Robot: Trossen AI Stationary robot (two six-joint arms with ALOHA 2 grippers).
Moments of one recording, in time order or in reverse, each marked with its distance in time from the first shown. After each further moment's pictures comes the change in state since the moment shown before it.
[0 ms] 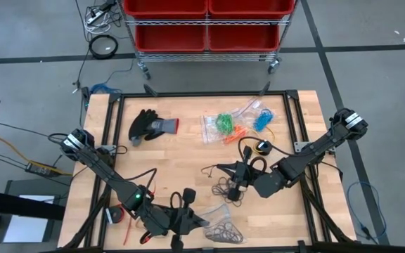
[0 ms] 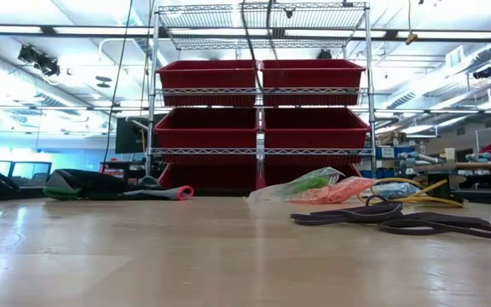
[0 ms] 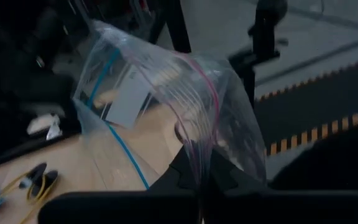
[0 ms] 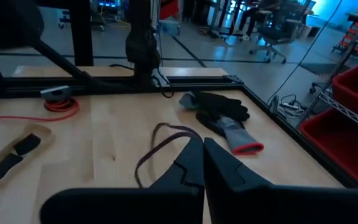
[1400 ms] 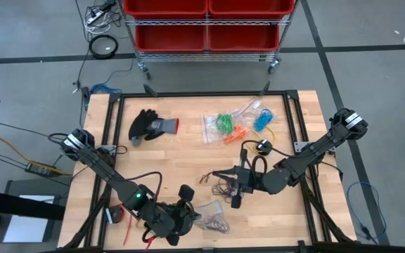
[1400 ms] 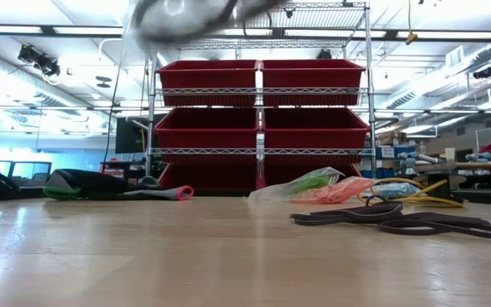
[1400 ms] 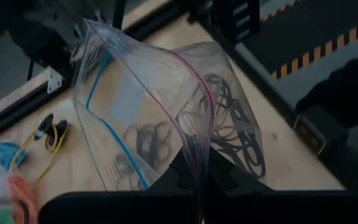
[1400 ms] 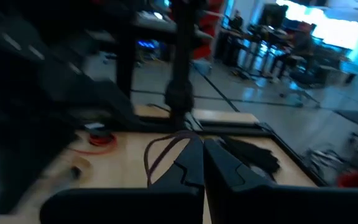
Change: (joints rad) left arm 0.009 0.002 0.000 -0.299 0.000 0.019; right arm 0.014 0.001 0.000 0.276 -0.131 -0.249
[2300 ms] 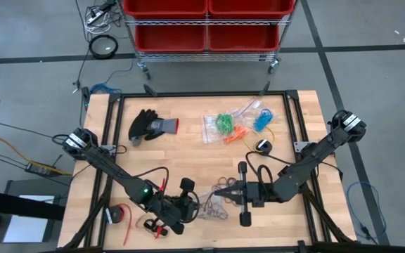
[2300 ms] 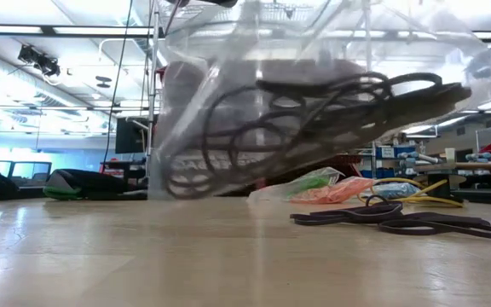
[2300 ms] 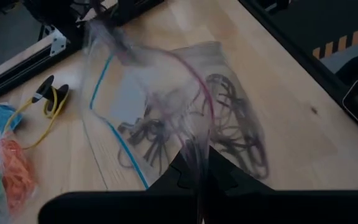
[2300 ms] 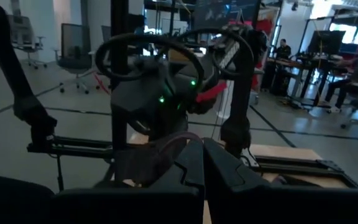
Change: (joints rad) left arm 0.066 0.008 -0.175 0.150 0.000 -0.040; right arm 0.088 0.034 0.037 0.155 -0.124 -0.034
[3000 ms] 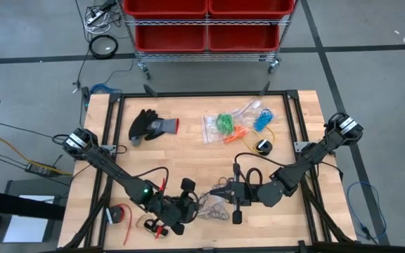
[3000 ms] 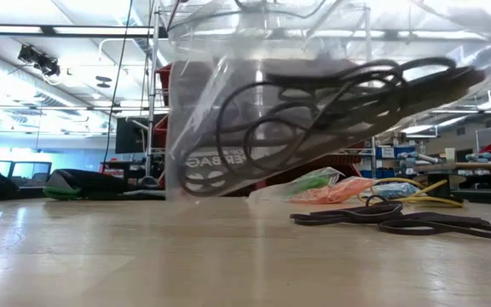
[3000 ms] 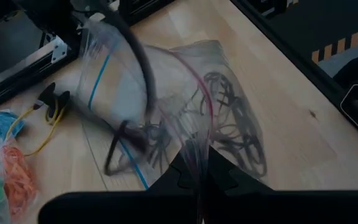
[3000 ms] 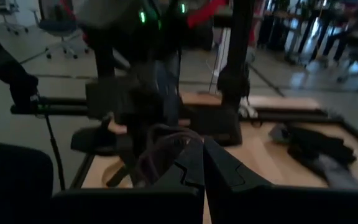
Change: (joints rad) left arm -0.001 0.000 0.000 0.018 0.000 0.020; right arm -0.043 0.065 -0.001 -0.165 0.001 0.184
